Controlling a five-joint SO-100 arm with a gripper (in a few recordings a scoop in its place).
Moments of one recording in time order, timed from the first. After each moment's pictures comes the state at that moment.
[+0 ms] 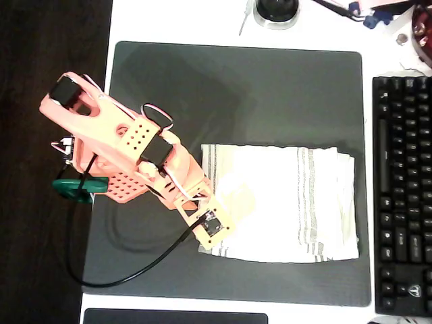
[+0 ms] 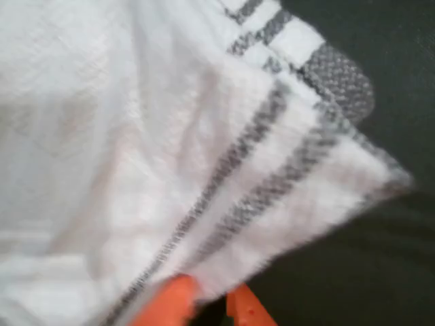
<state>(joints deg) 29.9 158.2 171.4 61.4 -65.9</state>
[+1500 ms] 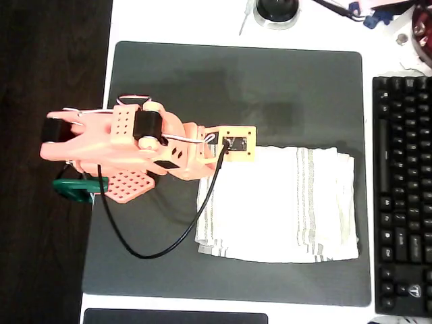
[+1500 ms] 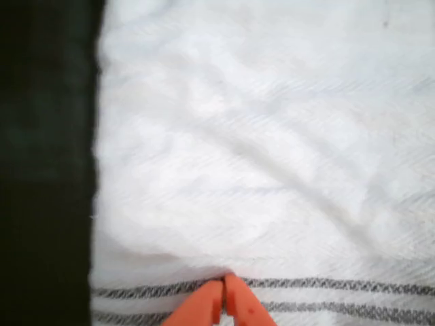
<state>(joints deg) 2.4 190.9 176.1 80.9 -91.3</state>
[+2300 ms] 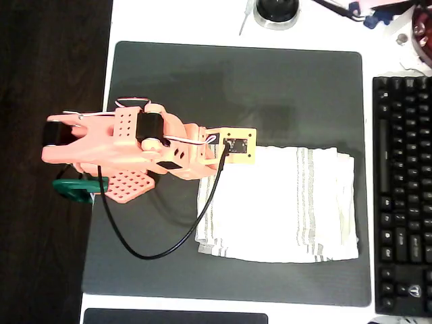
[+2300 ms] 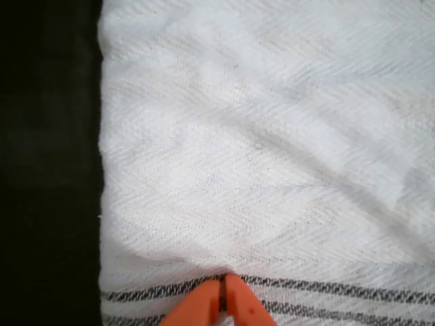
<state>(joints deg) 0.4 191.2 179.6 79.5 -88.0</state>
